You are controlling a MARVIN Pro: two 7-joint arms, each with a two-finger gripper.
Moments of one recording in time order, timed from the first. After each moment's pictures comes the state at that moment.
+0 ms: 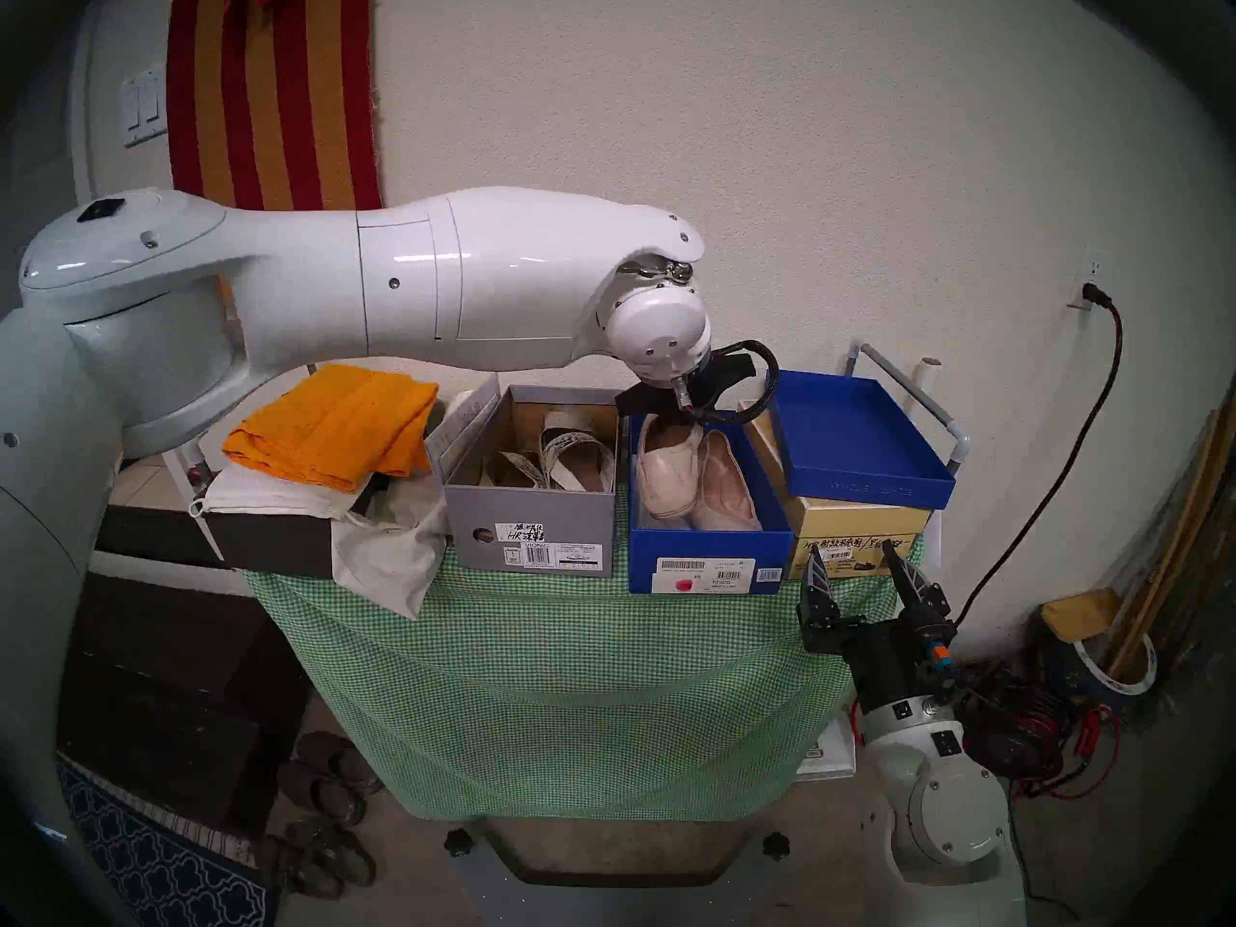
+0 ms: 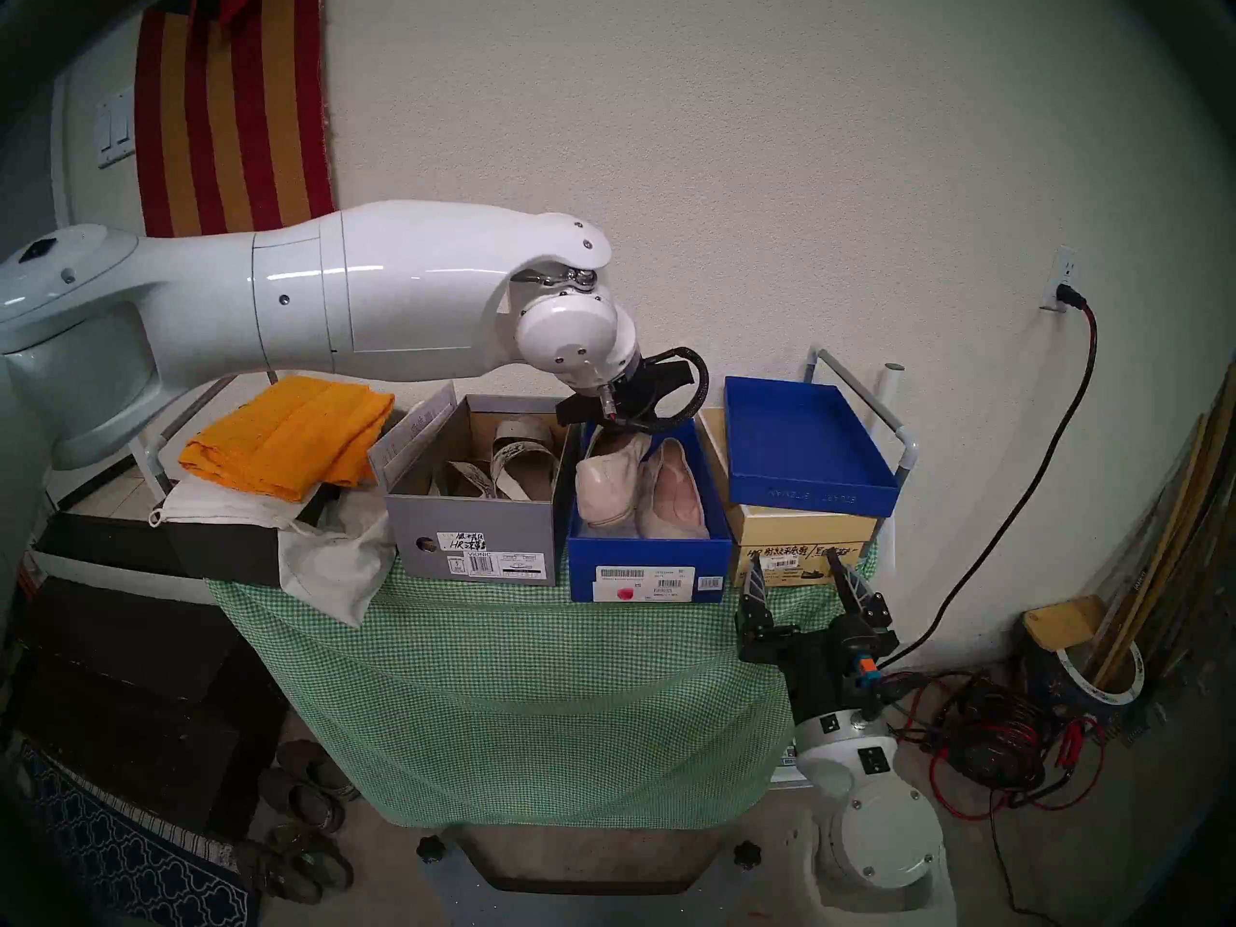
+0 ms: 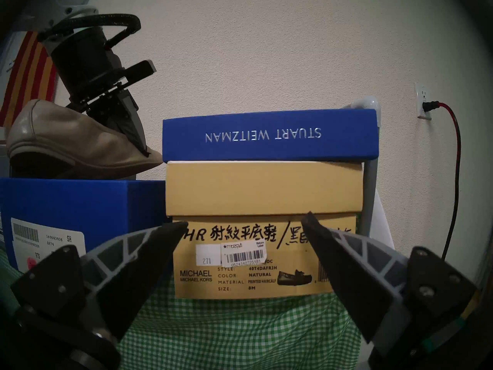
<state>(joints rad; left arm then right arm) -0.21 -1.26 0.24 -1.38 -2.81 0.18 0.84 -2.14 -1.68 1.71 -2.12 -0.03 -0.20 0.17</state>
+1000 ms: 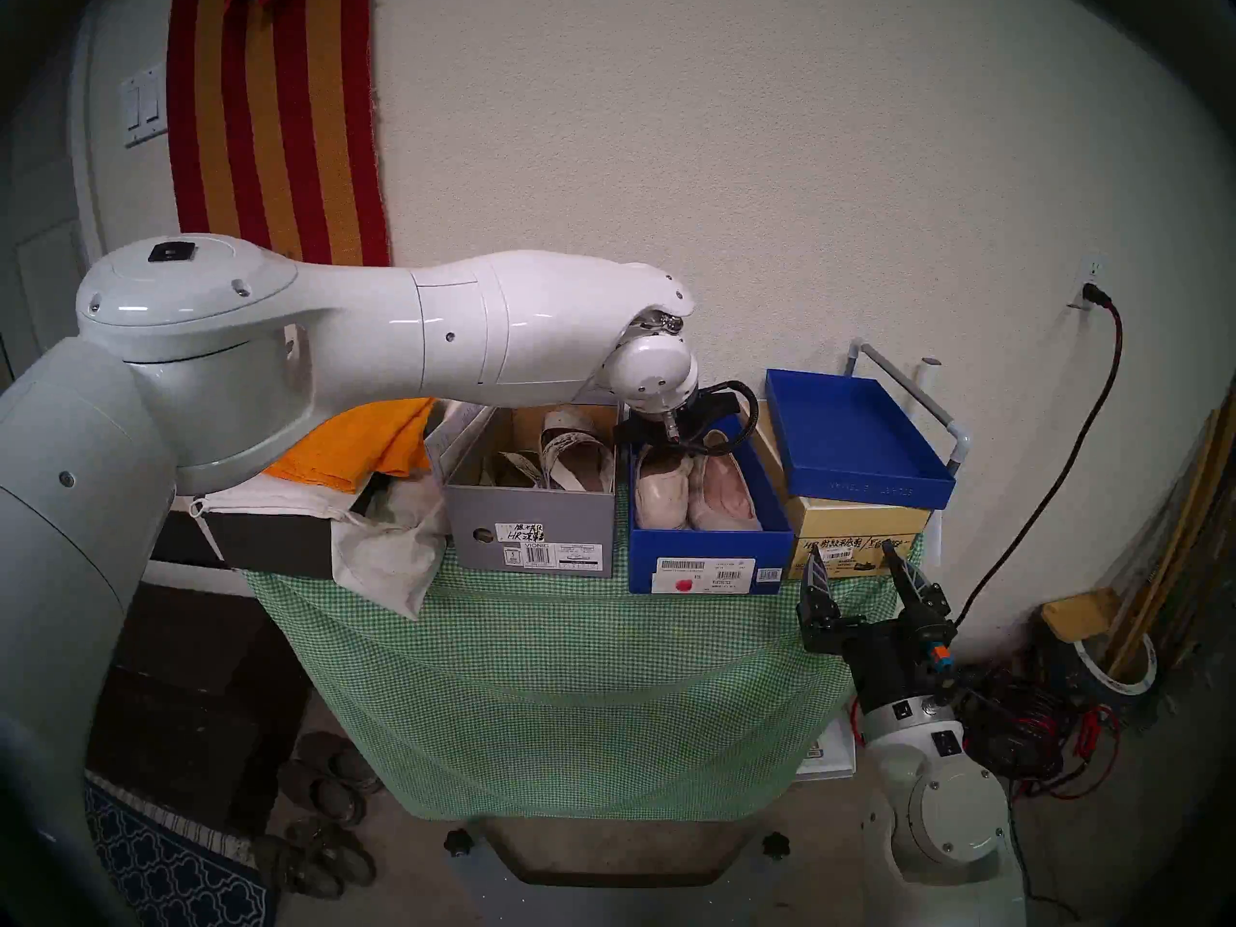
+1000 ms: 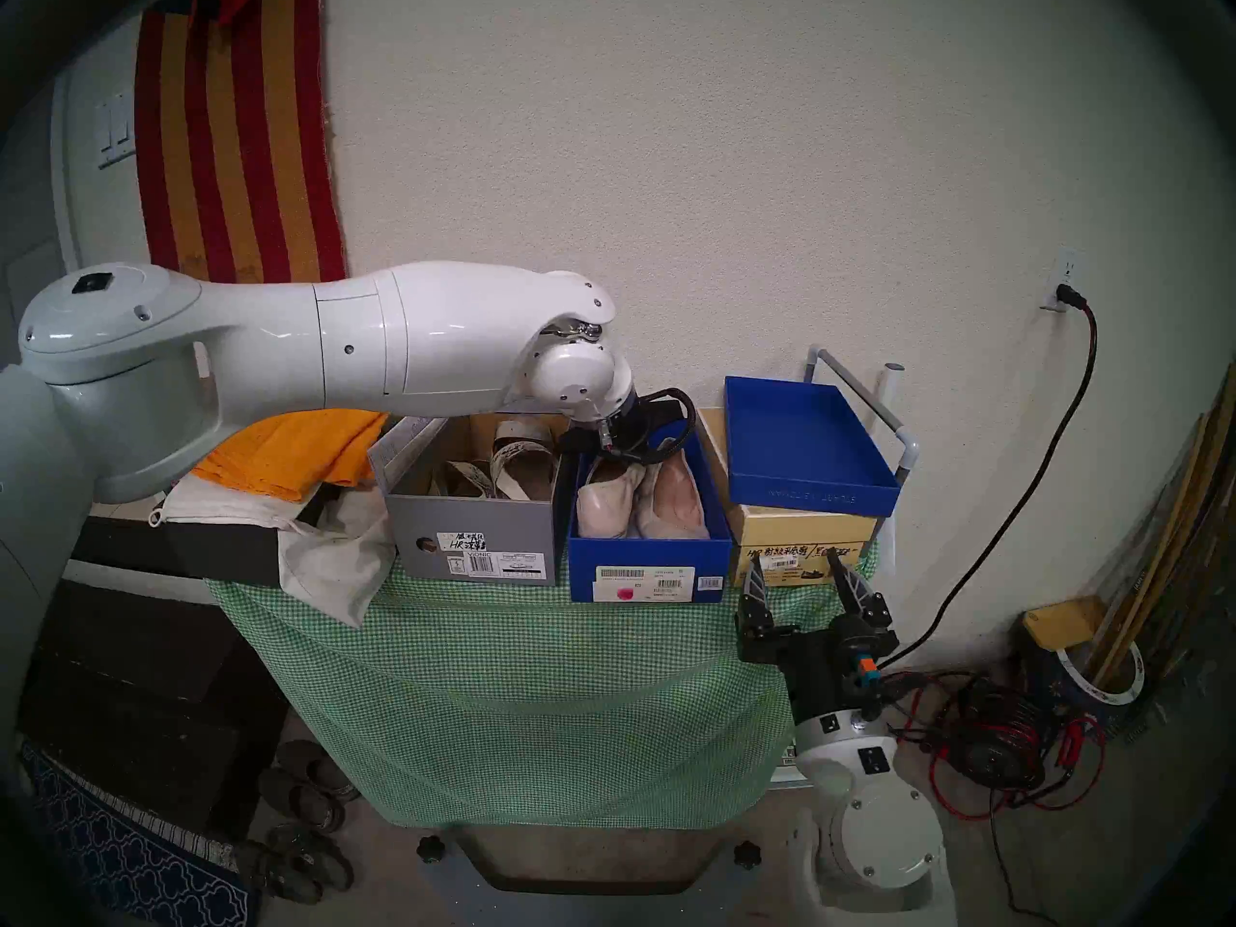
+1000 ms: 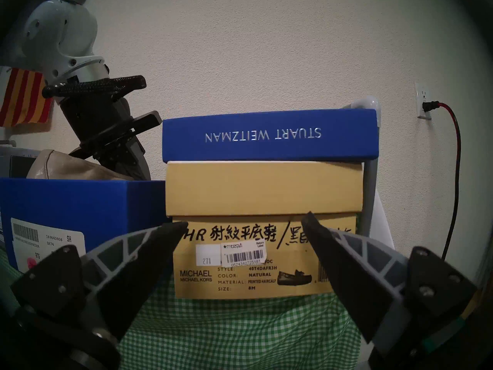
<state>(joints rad) -0.11 -1.33 0.28 -1.21 -2.77 0.27 0.77 -2.14 -1.68 1.71 -2.12 -0.03 -0.20 0.17</state>
